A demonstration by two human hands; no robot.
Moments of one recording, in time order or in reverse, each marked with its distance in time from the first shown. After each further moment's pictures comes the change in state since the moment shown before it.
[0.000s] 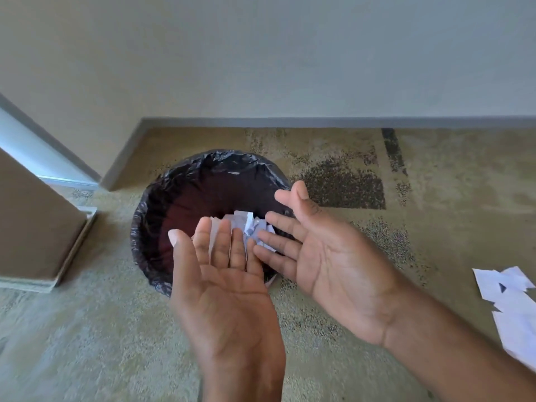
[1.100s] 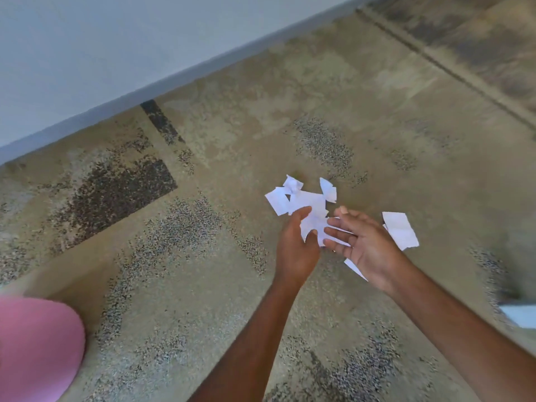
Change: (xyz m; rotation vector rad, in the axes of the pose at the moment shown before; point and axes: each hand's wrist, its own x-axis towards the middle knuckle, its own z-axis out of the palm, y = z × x) left_hand -0.110 -0.443 -0.018 1.337 -1.221 -0.148; right_hand -0.226 0.033 -0.393 0.214 1.065 -0.336
